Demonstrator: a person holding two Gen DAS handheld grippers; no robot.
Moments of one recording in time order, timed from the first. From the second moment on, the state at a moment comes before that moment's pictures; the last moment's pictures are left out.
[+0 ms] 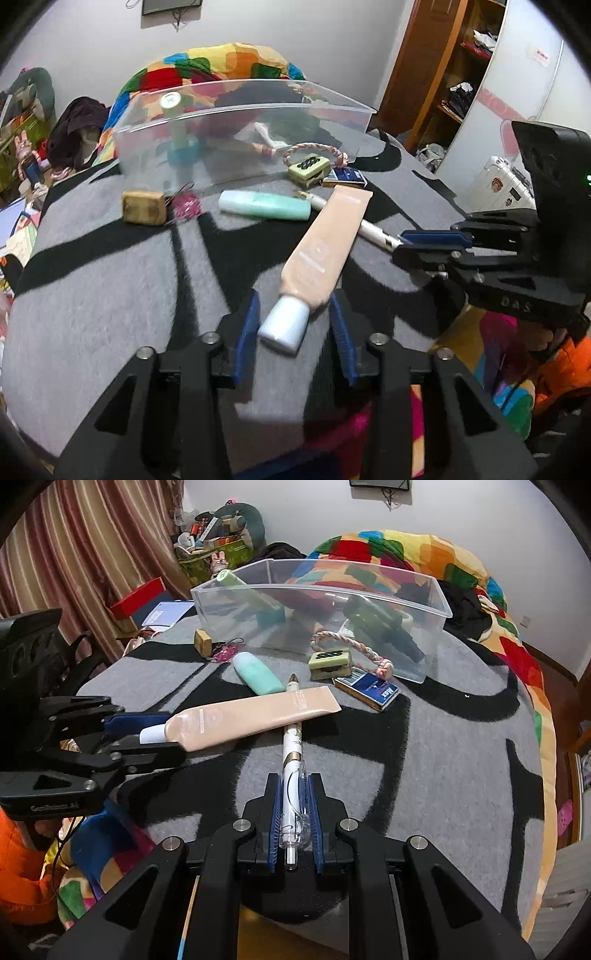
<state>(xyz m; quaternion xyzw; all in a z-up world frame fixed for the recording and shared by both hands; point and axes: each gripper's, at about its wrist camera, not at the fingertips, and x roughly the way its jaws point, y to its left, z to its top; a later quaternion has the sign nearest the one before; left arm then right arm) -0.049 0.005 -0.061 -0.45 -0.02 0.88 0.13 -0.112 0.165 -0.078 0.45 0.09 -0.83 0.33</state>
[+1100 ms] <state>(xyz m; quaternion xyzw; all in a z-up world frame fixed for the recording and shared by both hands) -0.035 0.009 0.006 -0.33 -0.01 0.94 0.07 -0.103 0.176 -0.012 0.34 0.05 -0.89 0.30</state>
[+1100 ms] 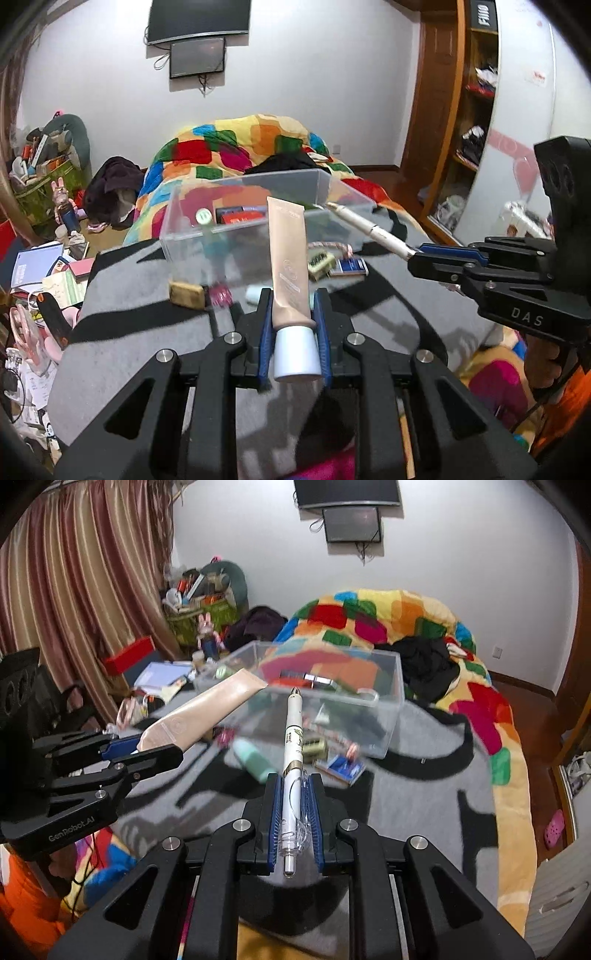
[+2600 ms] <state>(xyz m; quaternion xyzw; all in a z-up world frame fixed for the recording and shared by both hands) -0.170 -0.021 0.008 -0.40 -0.10 0.91 0.03 -0.239 0.105 -0.020 0.41 0.04 -0.86 0.29</state>
